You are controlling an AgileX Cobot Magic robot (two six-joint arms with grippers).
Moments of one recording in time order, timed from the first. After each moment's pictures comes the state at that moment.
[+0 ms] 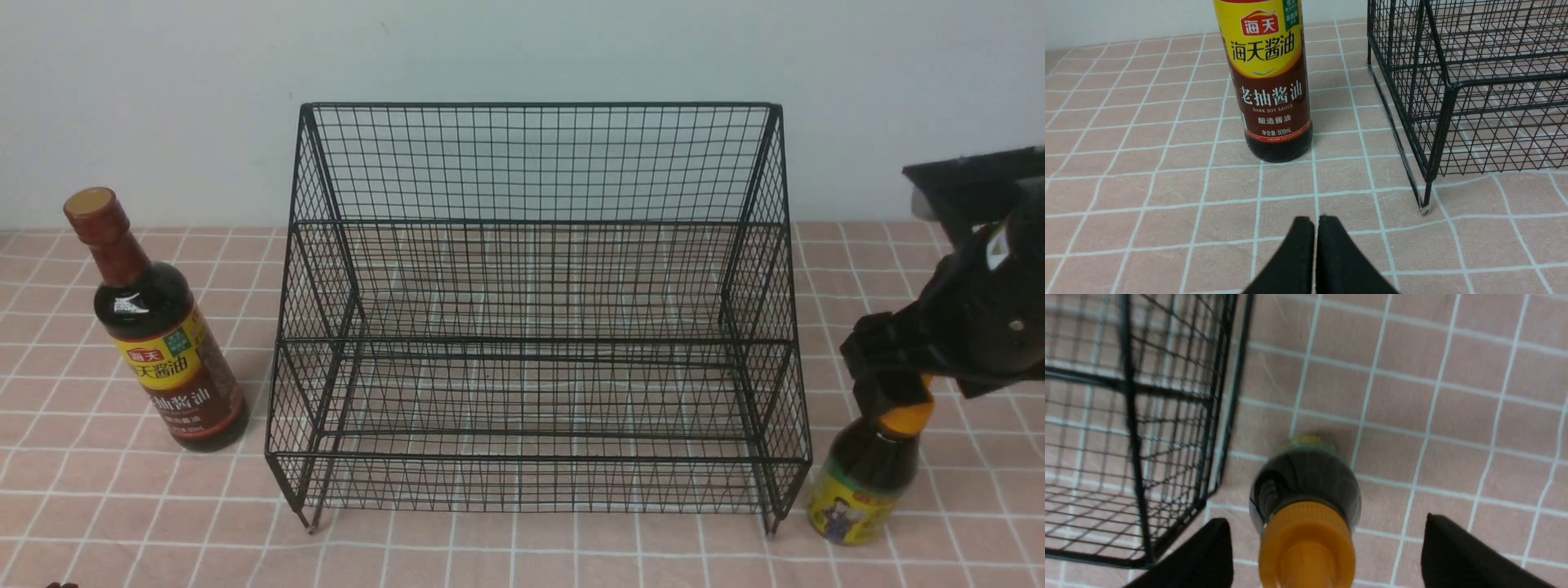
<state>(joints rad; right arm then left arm) 0.31 1.48 -1.14 -0.07 1.16 0.20 -0.04 -0.01 0.03 -0.06 0.38 0.11</state>
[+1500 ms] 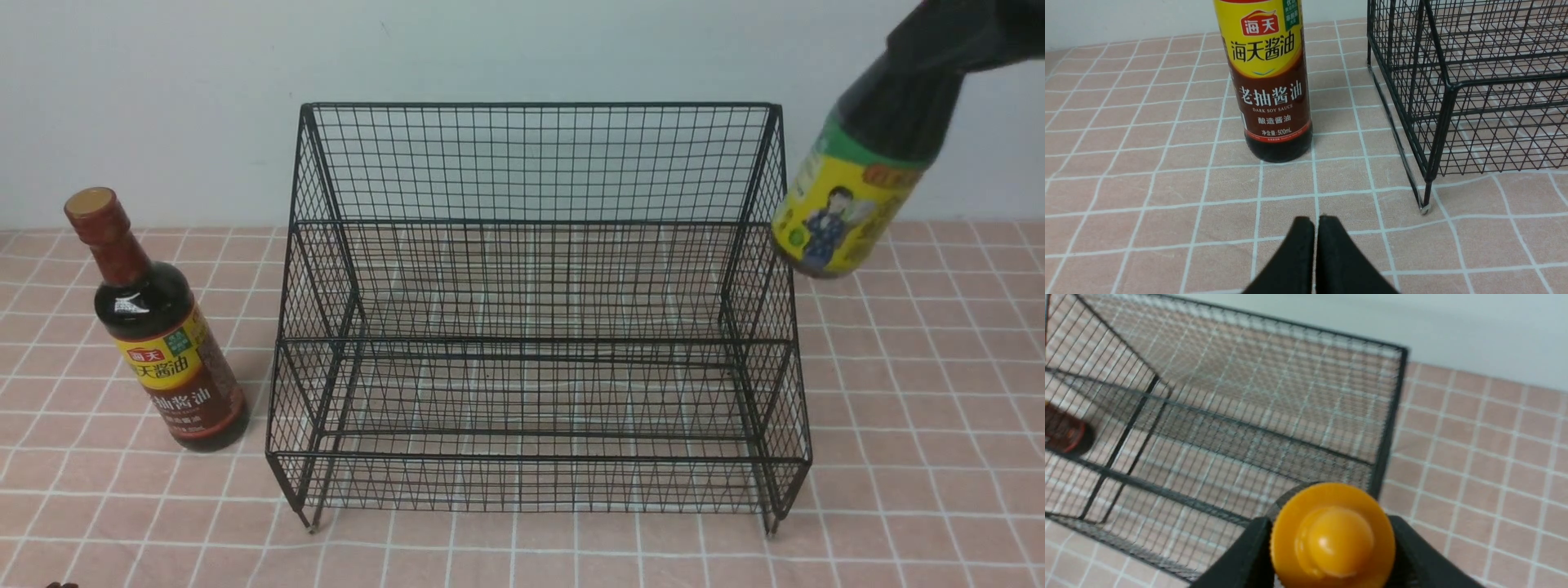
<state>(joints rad) 0.31 1.38 -1.70 0.16 1.31 0.05 -0.04 -0.01 0.03 -0.06 0.38 0.11</state>
